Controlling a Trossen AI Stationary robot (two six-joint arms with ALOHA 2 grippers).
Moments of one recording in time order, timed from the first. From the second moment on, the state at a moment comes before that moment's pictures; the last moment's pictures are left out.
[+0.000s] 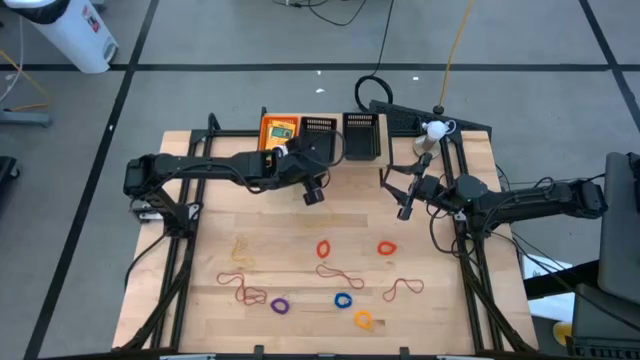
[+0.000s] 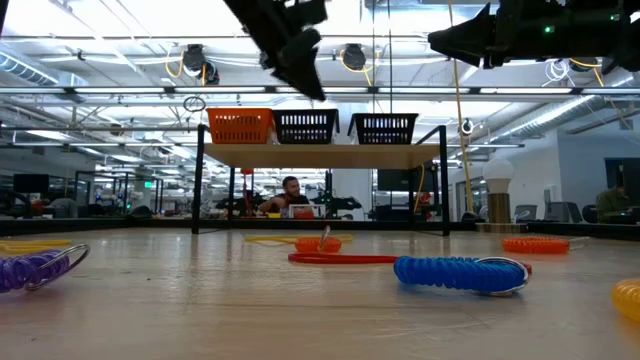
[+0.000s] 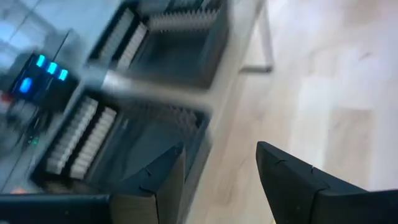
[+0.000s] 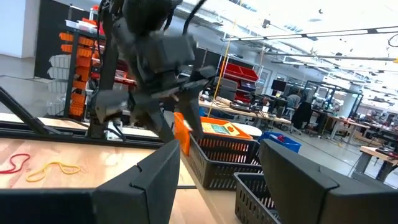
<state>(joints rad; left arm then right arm) 0.12 1.64 1.41 -0.47 -0.40 0.15 -0.05 0.77 0.29 0.68 0.28 -0.30</state>
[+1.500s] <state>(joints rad) -0.40 0.92 0.72 0.02 -0.85 0.11 0.41 1.22 0.59 -0.45 0.25 0.53</state>
